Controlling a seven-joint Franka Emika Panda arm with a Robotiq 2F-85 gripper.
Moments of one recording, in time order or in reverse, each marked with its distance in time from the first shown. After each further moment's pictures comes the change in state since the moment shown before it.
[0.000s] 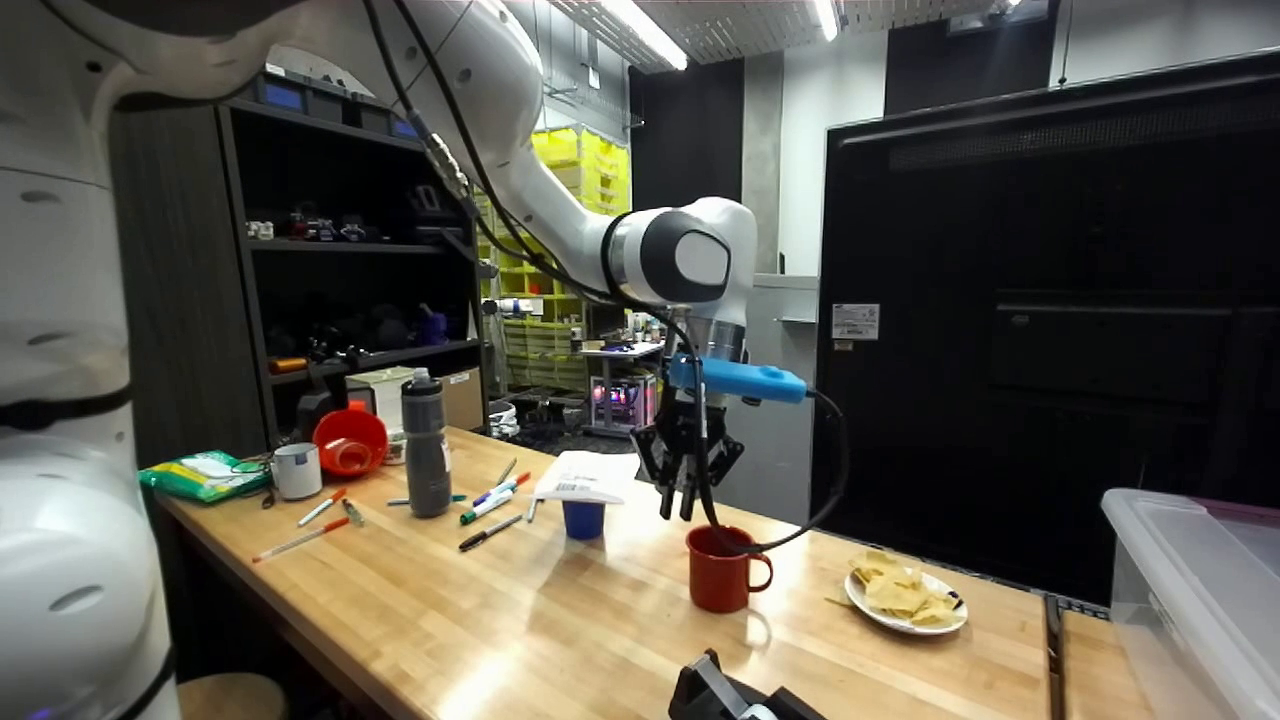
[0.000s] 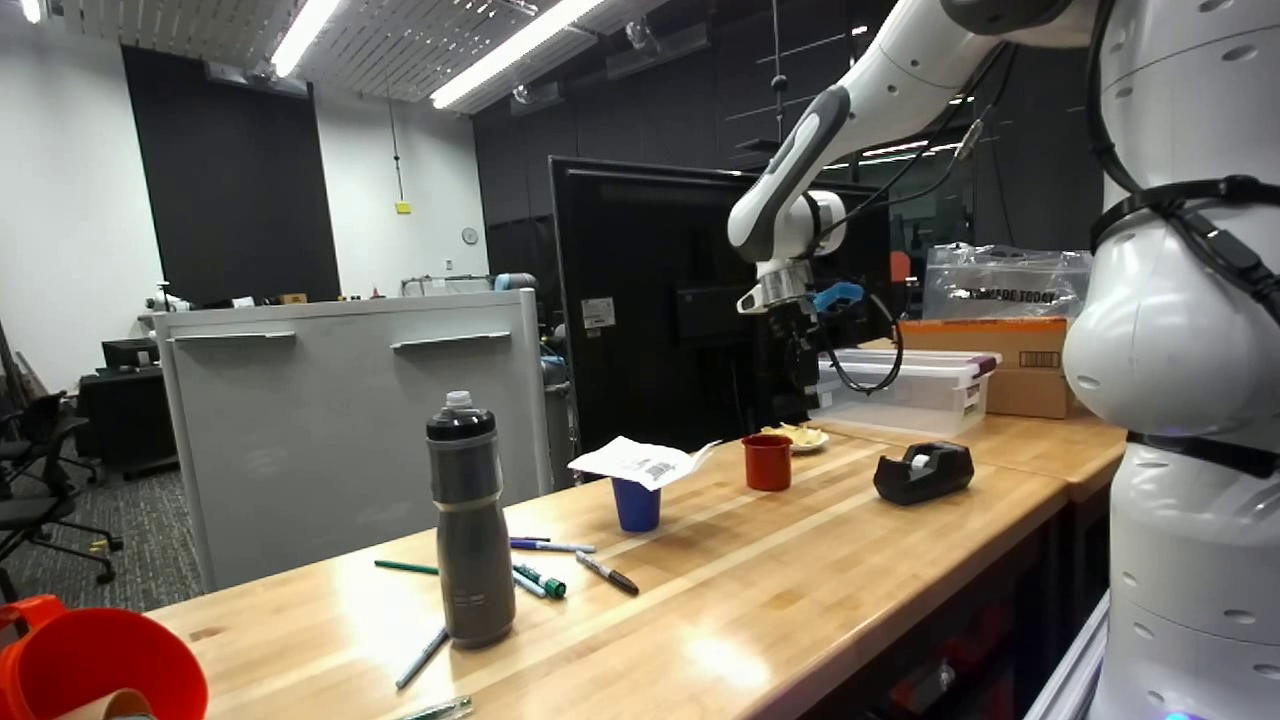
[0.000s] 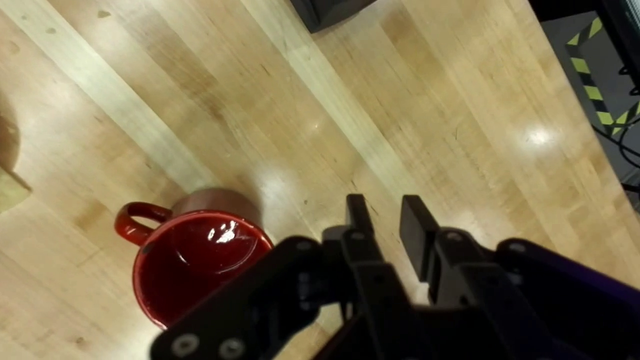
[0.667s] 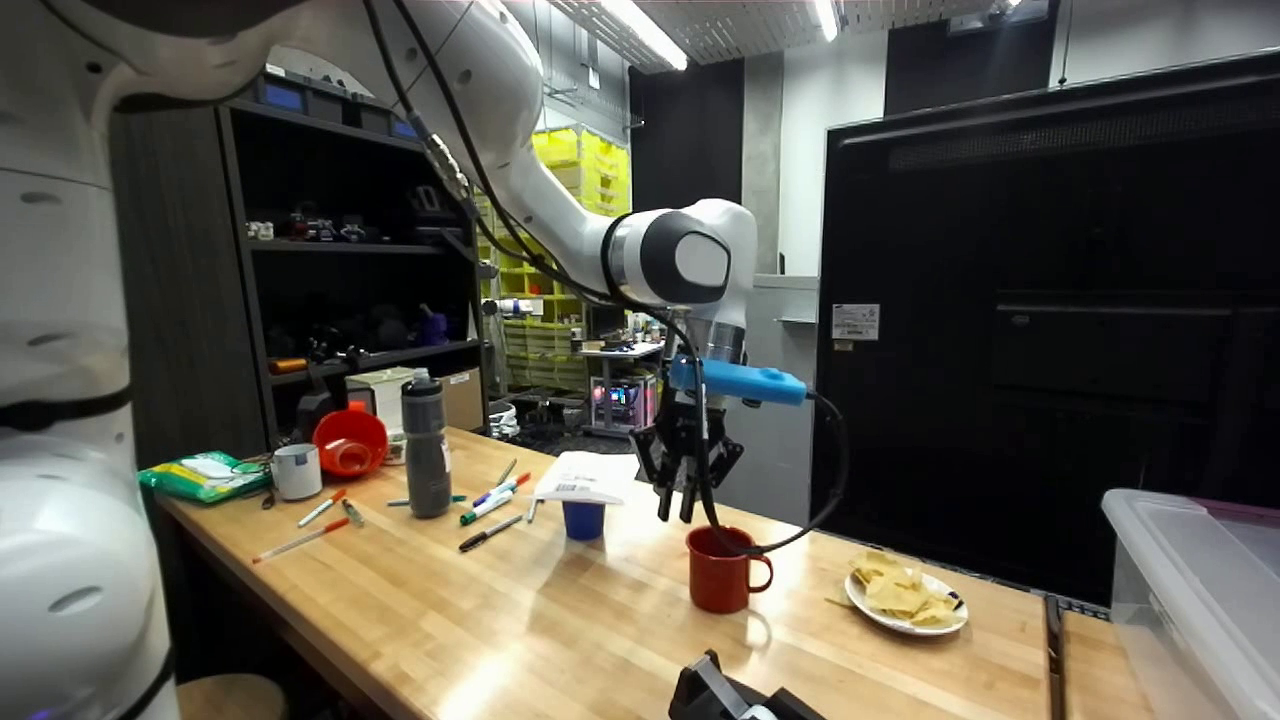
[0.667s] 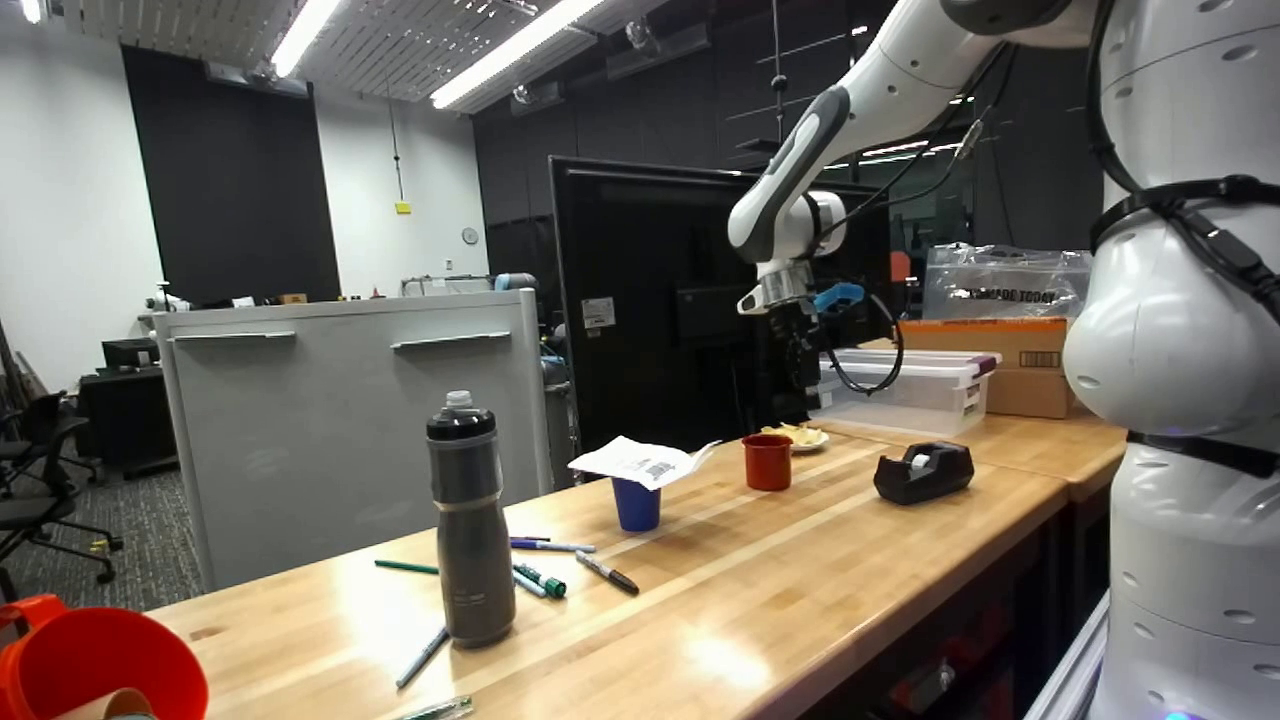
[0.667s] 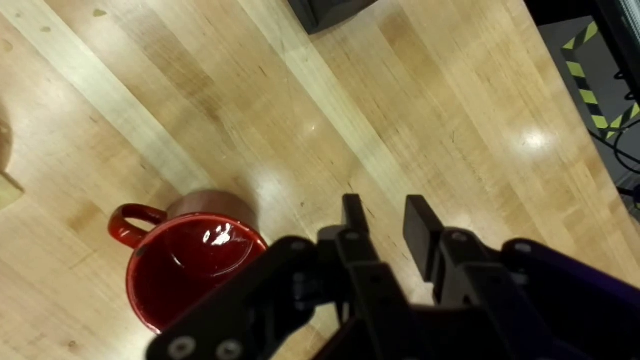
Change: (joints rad) arm 0.000 0.002 -0.002 -0.001 0.000 -0.004 -0.010
